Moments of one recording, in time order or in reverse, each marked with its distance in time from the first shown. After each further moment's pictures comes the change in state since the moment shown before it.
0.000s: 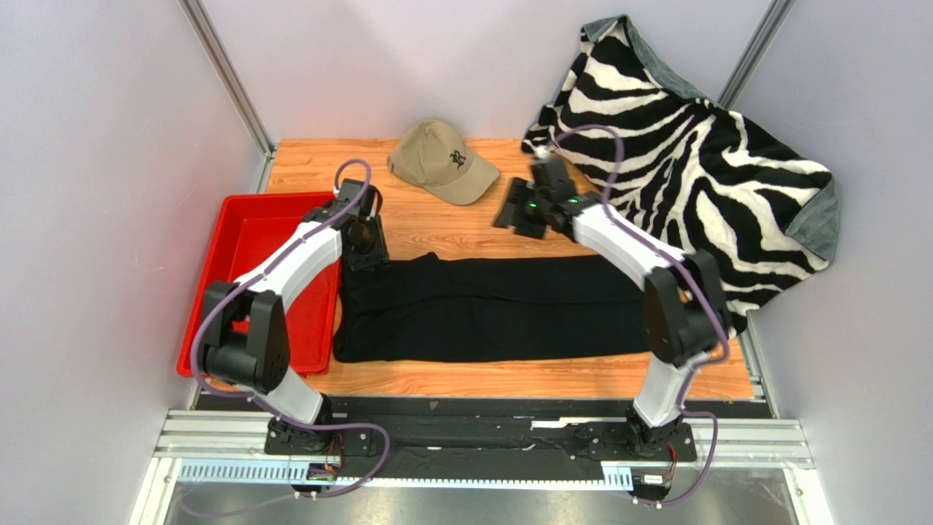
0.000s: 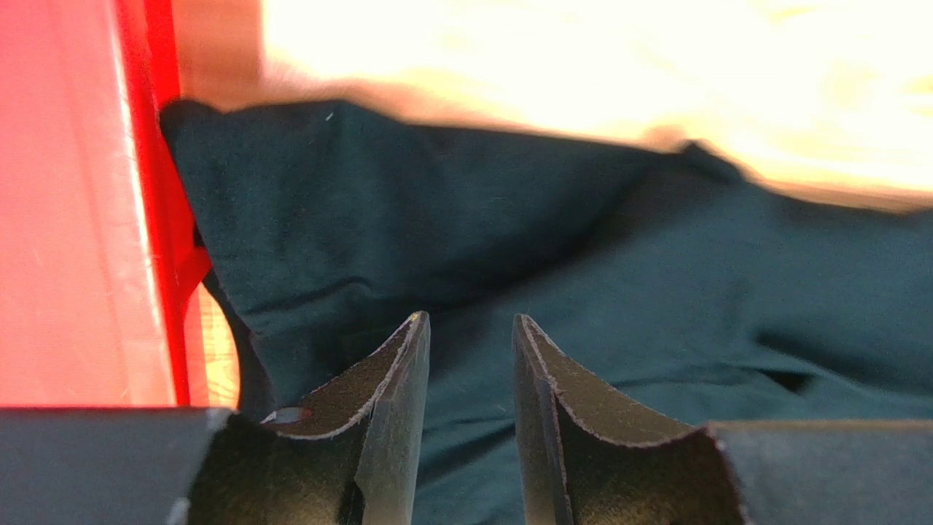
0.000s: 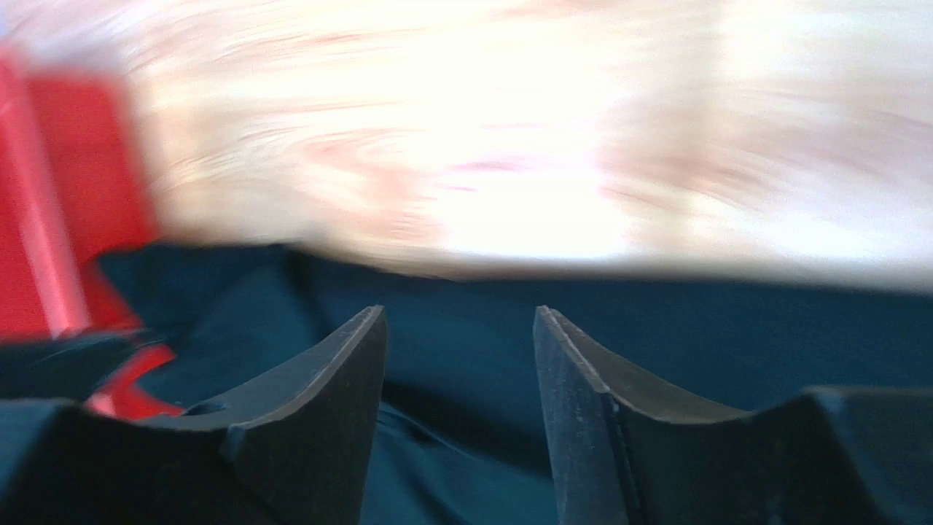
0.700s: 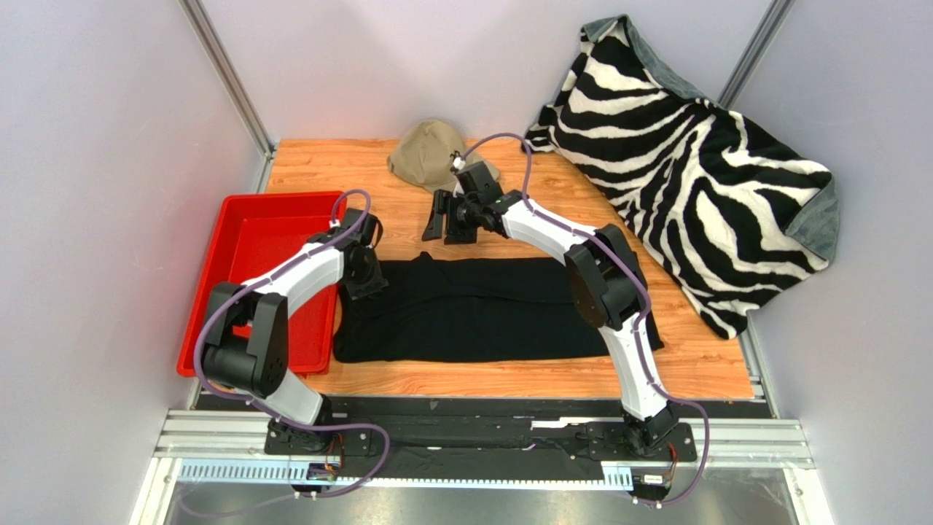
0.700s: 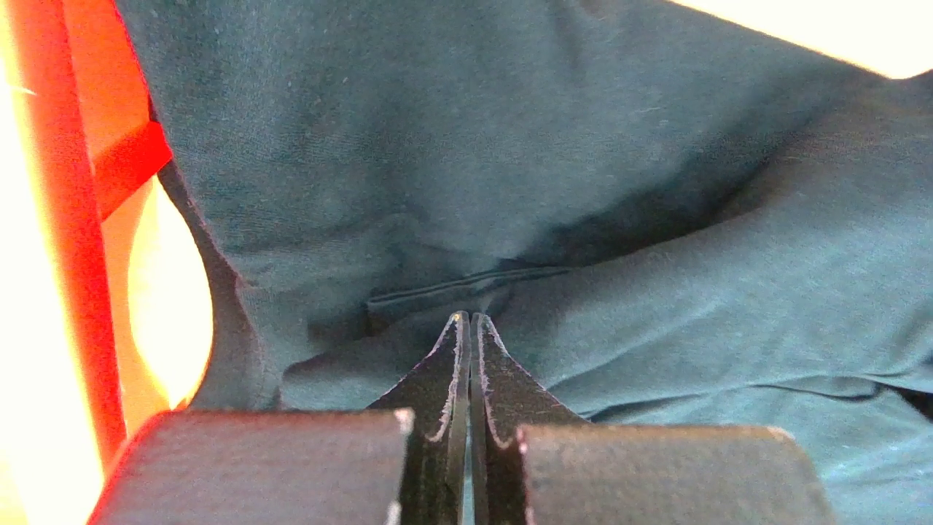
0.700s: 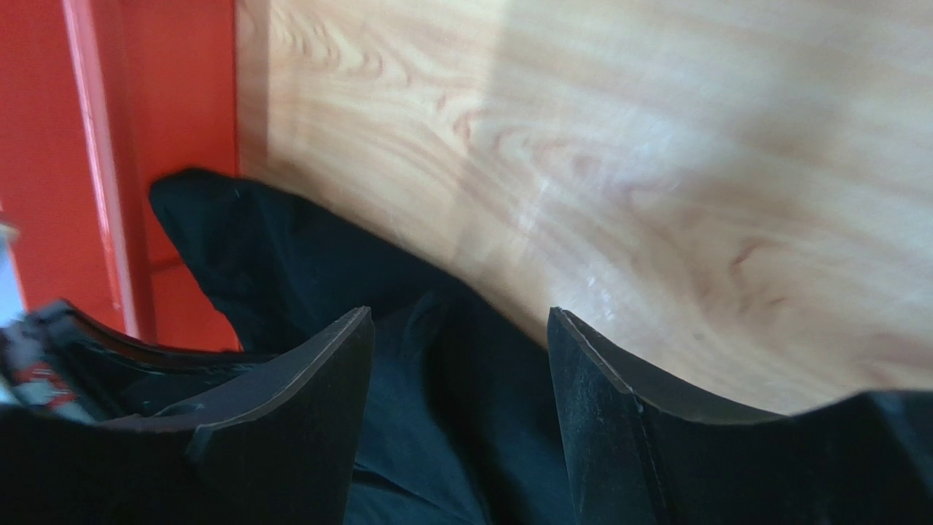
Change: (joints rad) left arm -0.002 -0.002 -0.211 0.057 -0.010 -0.113; right arm 0.205 0.495 0.458 0.060 -0.206 -0.017
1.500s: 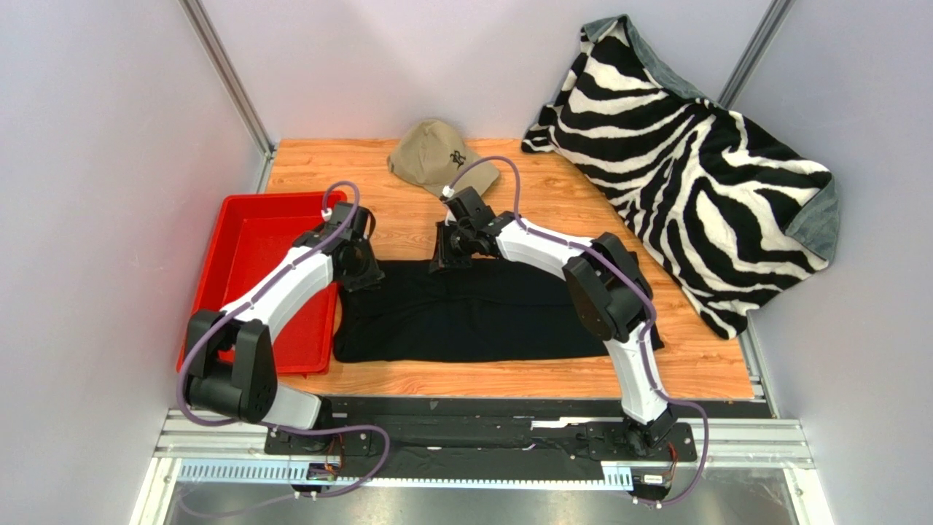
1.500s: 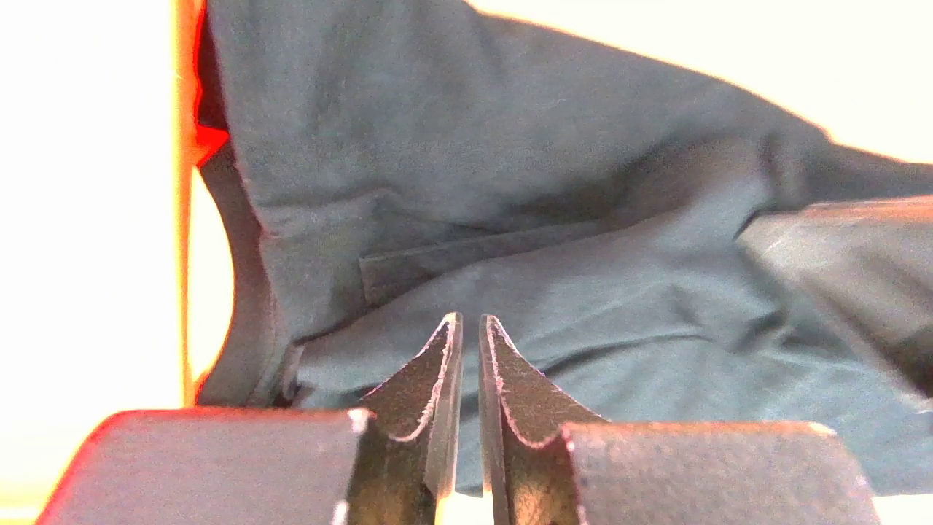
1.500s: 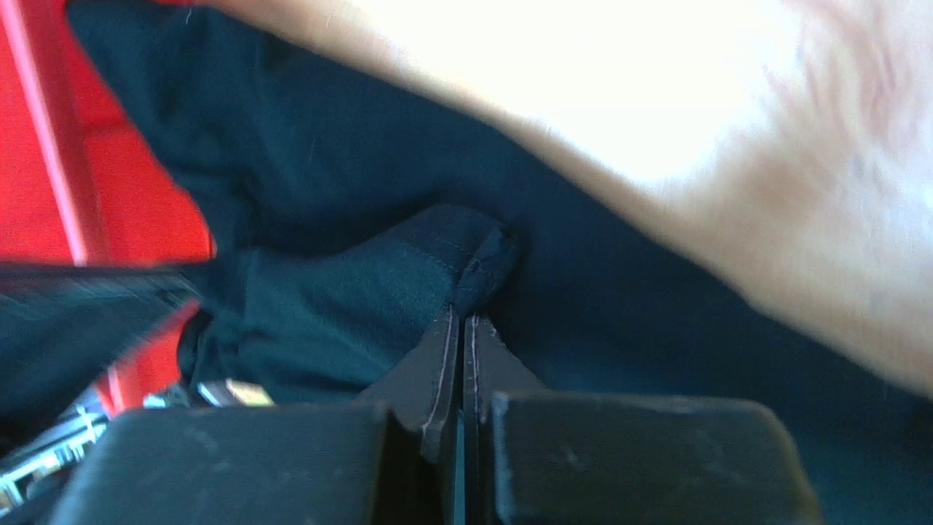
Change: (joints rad) left arm 0.001 -0.124 0.019 -0.035 0.007 0.014; right arm 0.092 -0.082 -0.180 0.006 -0.013 0.007
